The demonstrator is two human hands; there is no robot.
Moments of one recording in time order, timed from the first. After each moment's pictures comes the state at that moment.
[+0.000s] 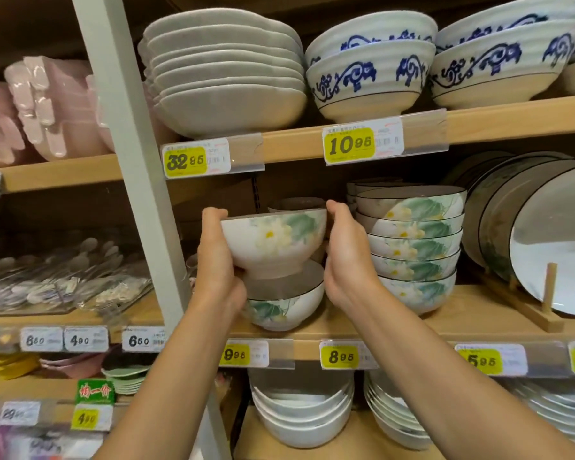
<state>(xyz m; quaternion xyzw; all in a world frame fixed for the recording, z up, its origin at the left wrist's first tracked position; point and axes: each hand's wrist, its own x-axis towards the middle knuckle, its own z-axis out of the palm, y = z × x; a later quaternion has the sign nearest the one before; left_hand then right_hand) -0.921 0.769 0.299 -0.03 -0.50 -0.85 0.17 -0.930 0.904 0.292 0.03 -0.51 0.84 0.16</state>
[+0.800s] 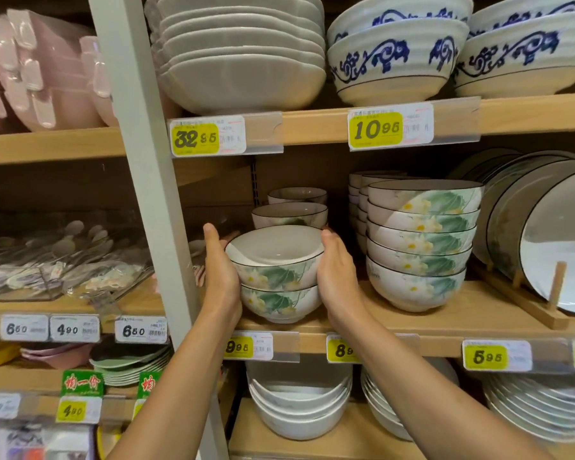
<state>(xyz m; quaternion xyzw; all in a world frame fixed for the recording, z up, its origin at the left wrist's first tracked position) -0.959 0.752 0.249 0.05 -0.53 -0.84 0.14 -0.943 0.886 0.235 0.00 -0.69 0.69 0.23</state>
